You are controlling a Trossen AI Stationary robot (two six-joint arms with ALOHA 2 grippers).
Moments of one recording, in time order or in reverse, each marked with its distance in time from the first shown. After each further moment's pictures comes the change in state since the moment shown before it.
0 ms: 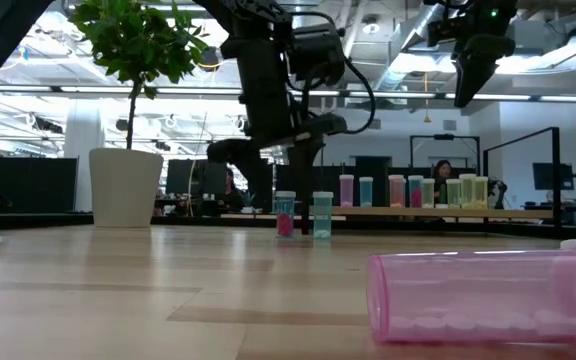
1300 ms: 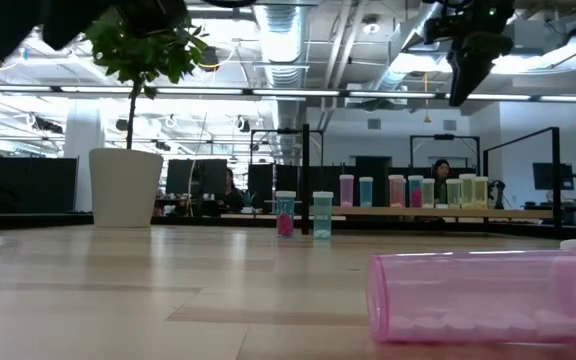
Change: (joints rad) left arm -0.497 -0.227 0.001 -0.473 0.377 -0.660; right arm 0.000 0.000 0.000 0.030 -0.029 -0.029
